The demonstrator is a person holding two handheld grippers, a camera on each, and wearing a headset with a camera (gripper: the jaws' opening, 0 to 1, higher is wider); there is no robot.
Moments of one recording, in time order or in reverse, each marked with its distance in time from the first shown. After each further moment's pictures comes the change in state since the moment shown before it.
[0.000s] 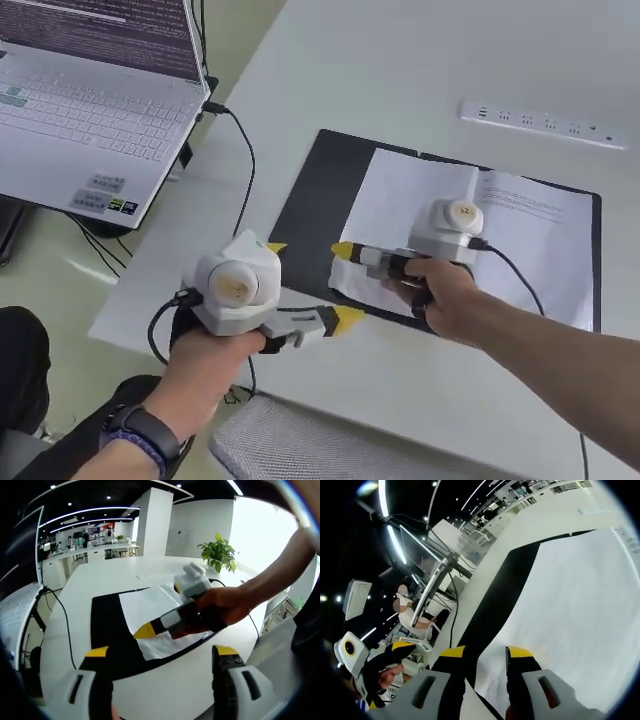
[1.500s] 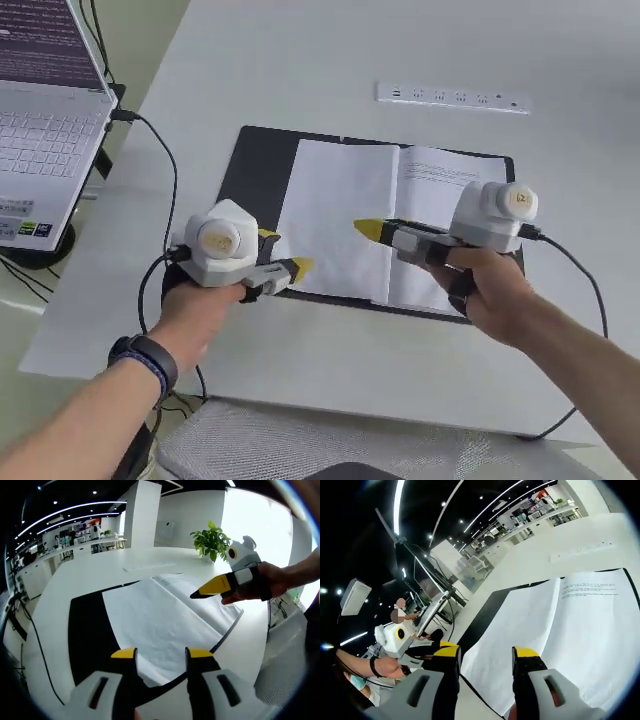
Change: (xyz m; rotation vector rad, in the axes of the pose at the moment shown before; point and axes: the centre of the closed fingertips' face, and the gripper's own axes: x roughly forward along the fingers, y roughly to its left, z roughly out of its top) left arm 0.089 0.004 -0.007 0.056 0.083 -0.093; right arm -0.143 -0.015 0.032 -0.075 -0.232 -0.065
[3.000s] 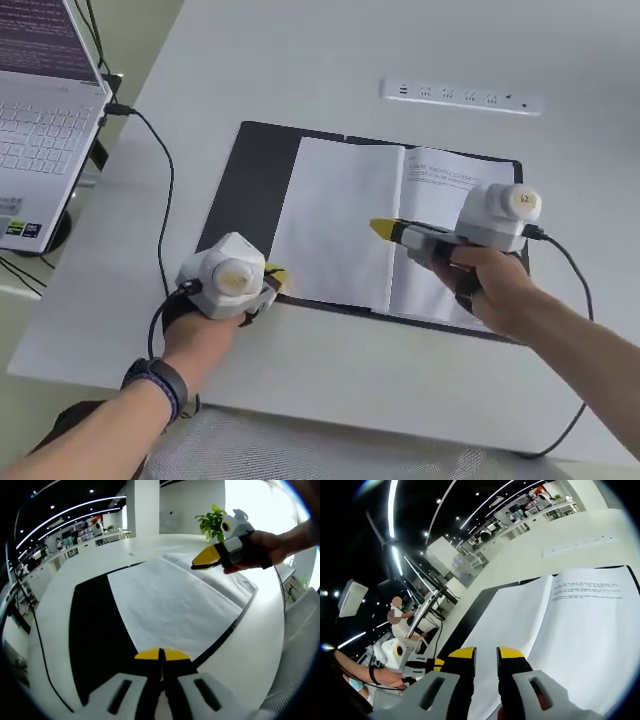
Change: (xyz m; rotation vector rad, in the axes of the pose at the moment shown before) left arm 0.011 0.020 -0.041 0.065 0.069 0.103; right arm 0.027 -0.041 0.012 0.006 0.042 -0.020
